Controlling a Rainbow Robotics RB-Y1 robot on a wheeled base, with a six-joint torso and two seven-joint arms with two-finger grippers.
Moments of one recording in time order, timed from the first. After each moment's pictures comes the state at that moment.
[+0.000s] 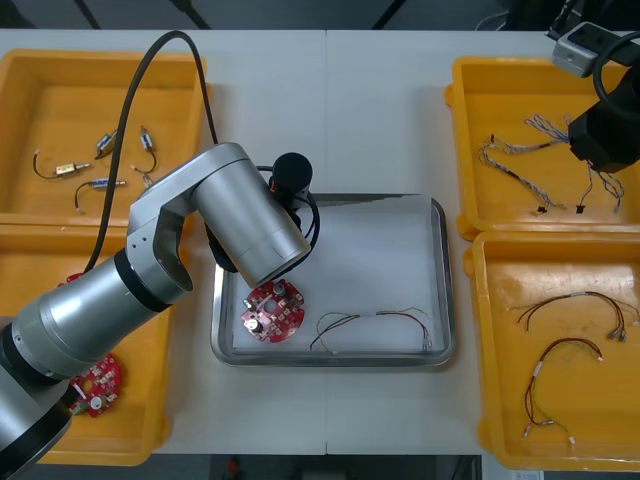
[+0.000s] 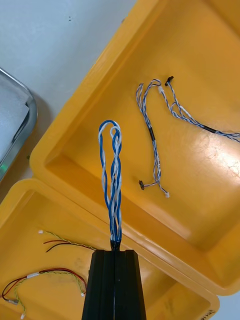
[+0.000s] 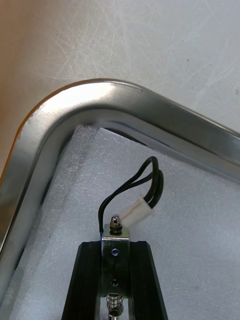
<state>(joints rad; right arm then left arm) -0.75 -0.90 0.06 -1.89 -0.95 1.91 1.66 -0.70 0.41 -0.71 -1.75 0.24 1.65 -0.16</state>
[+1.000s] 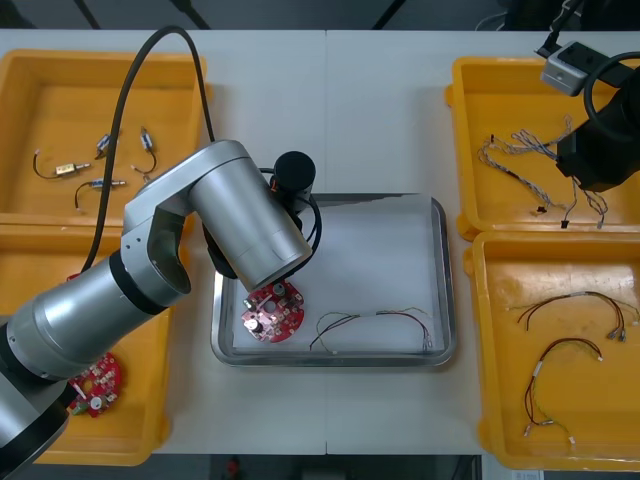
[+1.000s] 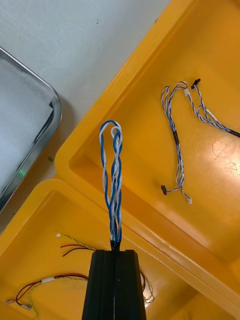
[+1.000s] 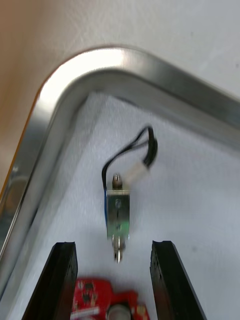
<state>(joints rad) -0.68 -0.85 0.01 -1.96 -0.95 1.92 1.66 -0.70 0.43 -0.72 -1.82 0.29 1.73 -0.13</state>
